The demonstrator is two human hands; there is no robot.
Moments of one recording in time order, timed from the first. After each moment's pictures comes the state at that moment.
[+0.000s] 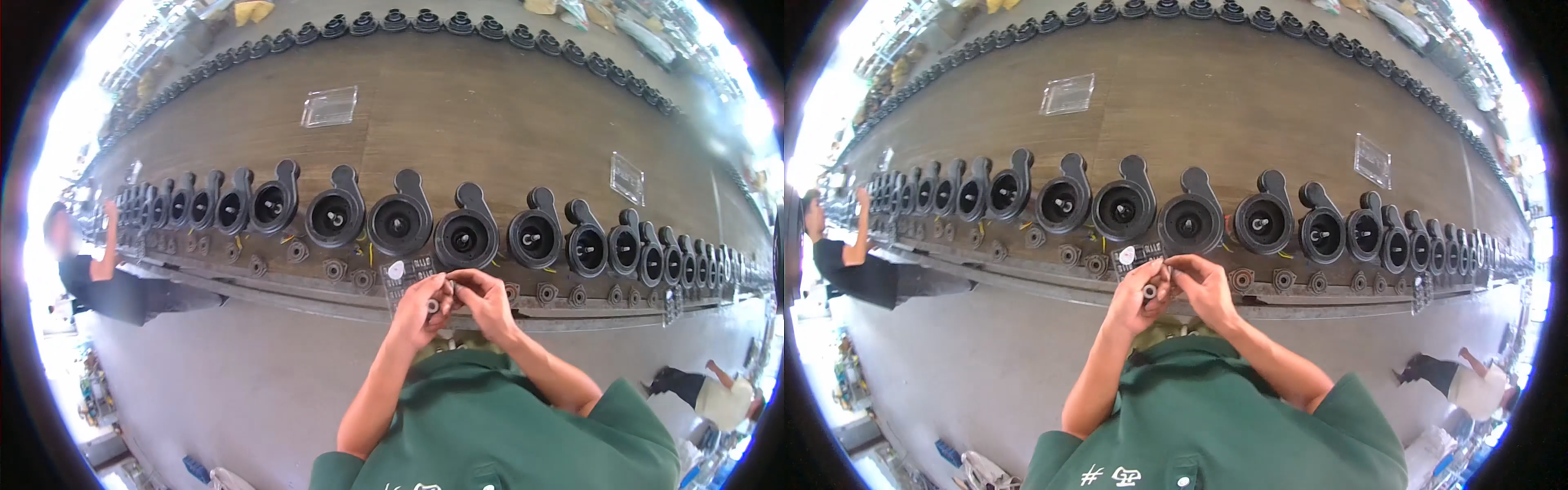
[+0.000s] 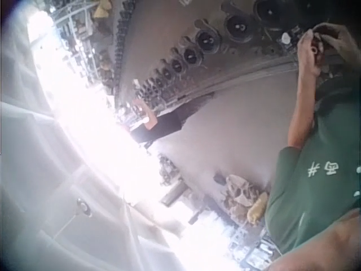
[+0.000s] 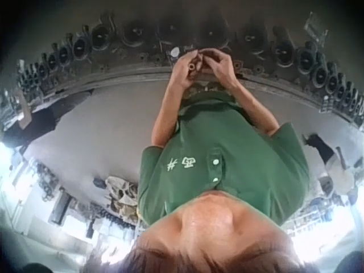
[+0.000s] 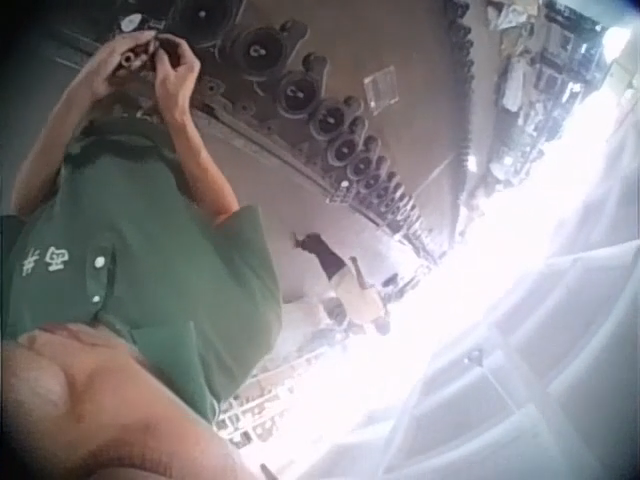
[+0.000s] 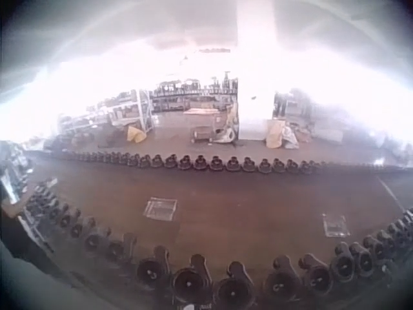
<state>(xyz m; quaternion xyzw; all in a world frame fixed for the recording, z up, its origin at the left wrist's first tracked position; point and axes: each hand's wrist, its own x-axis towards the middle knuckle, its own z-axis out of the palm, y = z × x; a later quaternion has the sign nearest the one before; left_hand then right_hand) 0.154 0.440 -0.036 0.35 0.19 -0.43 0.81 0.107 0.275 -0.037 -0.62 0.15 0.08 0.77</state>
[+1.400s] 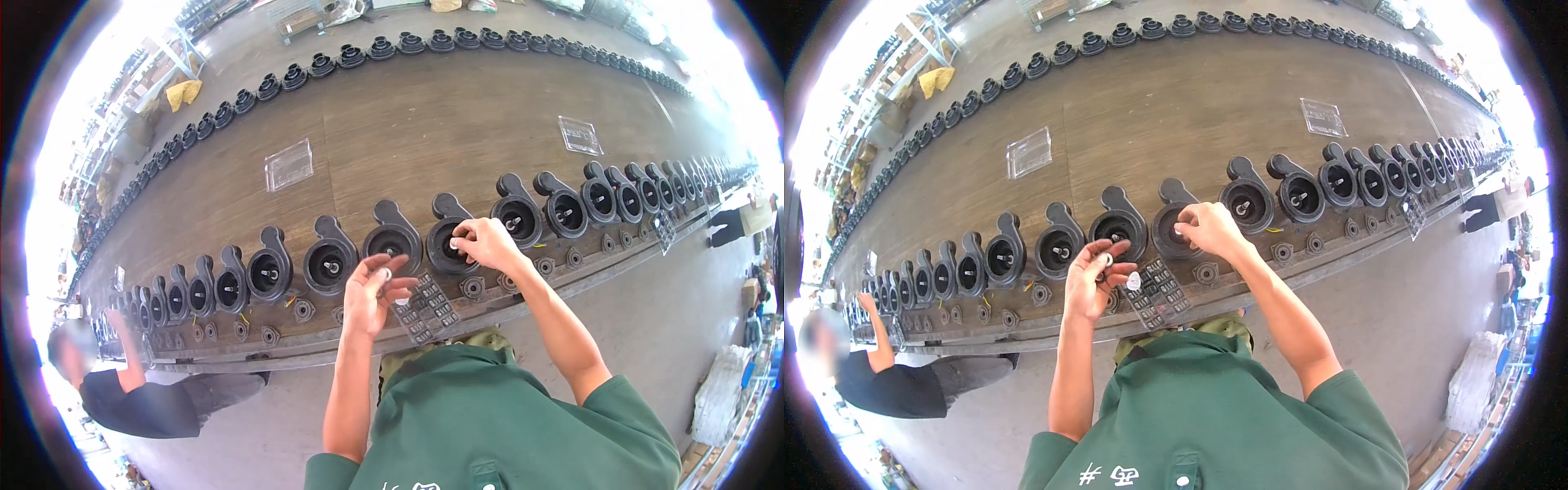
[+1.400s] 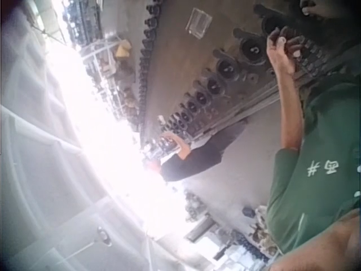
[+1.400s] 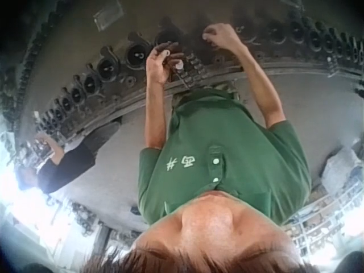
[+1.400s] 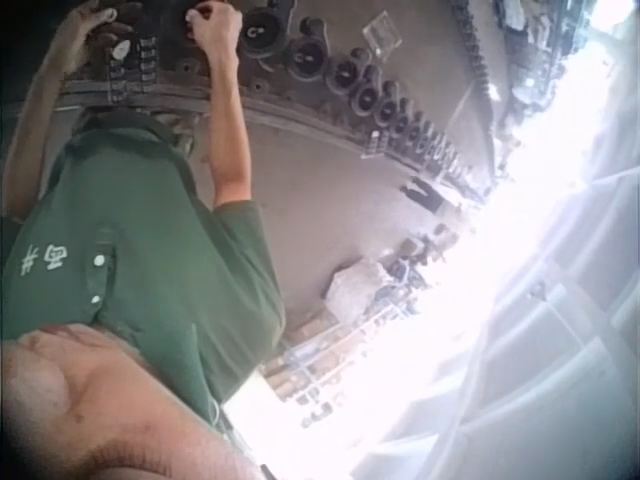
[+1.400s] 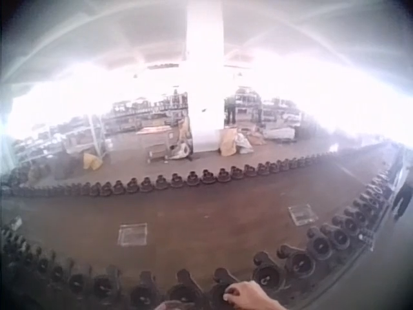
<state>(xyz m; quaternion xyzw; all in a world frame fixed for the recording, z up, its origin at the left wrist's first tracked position) 0.257 0.512 -0.022 0.47 0.05 -0.37 0.80 0.188 0.240 -0.011 -0.85 0.20 0.07 0.49</state>
